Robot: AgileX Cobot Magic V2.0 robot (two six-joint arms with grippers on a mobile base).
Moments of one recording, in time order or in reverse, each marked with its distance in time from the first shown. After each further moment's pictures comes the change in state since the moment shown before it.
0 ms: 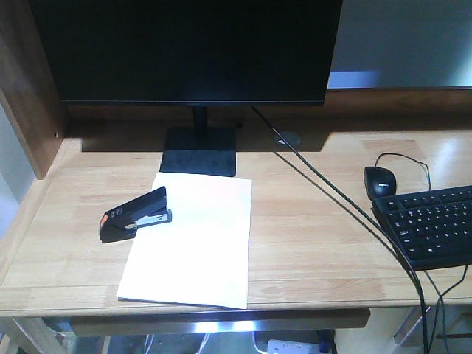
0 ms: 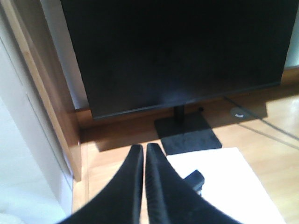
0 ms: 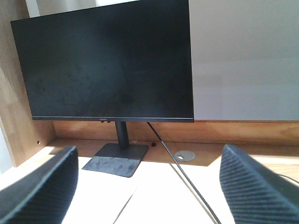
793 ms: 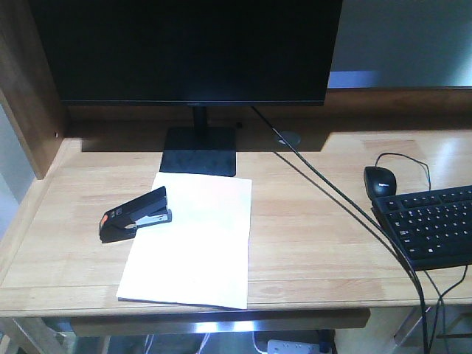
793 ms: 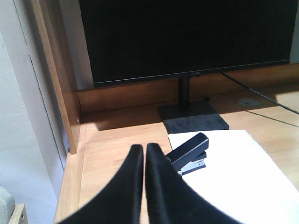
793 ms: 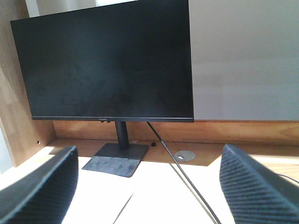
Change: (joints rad) left arm 0.000 -0.569 0.715 -0.053 -0.304 0.023; right arm 0.000 0.000 0.000 0.000 0.000 0.000
